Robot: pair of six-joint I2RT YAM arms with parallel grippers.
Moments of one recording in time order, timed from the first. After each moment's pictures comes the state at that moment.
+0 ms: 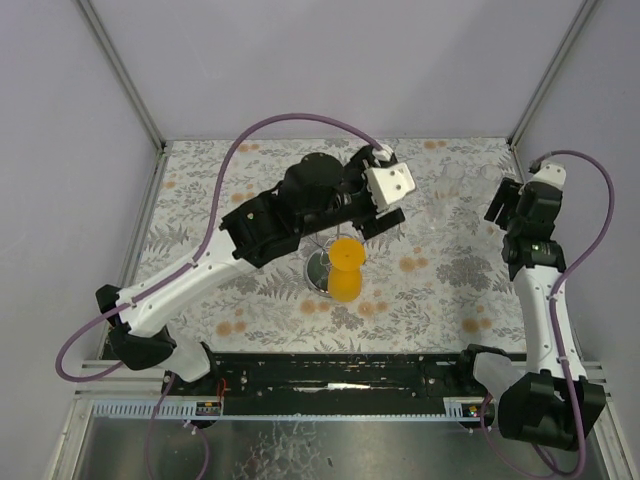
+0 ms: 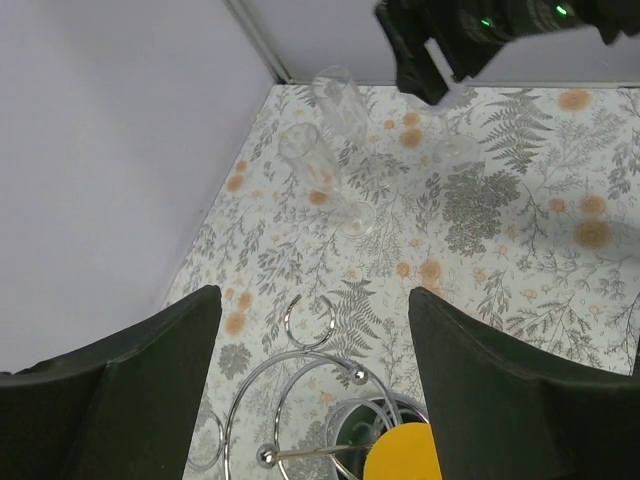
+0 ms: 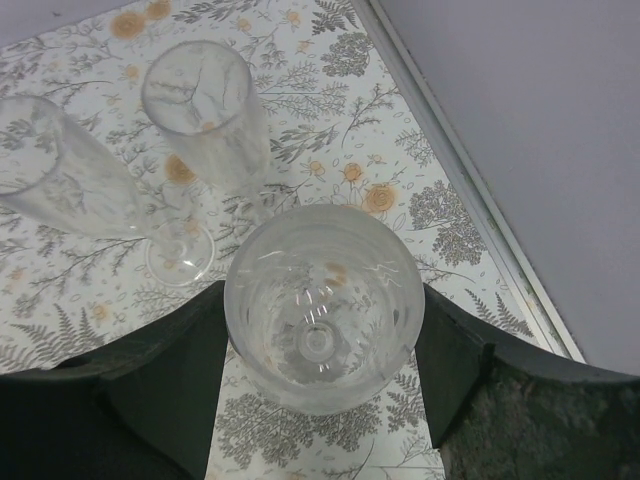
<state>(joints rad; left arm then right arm) -1.04 1.52 1.80 -0.49 -0.01 0.41 -0.18 1.03 0.96 -0.38 0.18 0.12</state>
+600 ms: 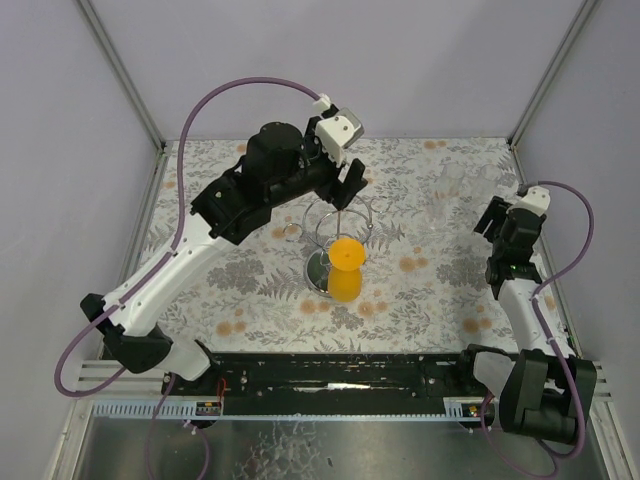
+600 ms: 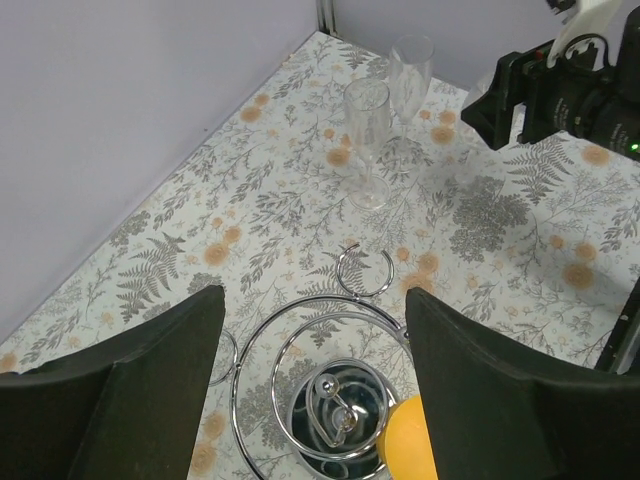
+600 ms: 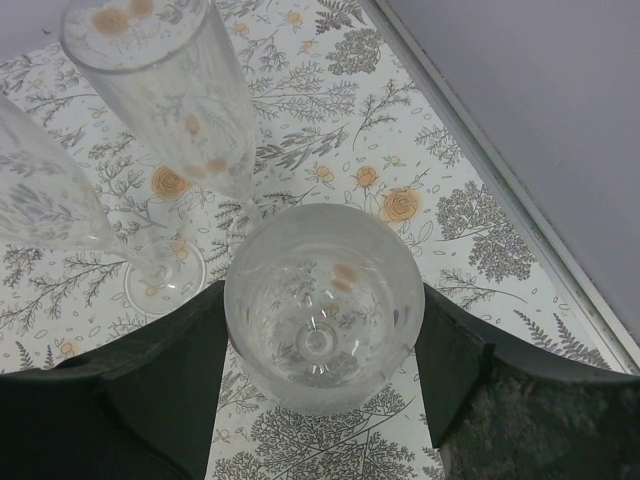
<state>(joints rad) -0.80 1.48 1.81 -0.56 0.06 0.11 -0.18 1.04 0.57 0.15 0.20 0.15</state>
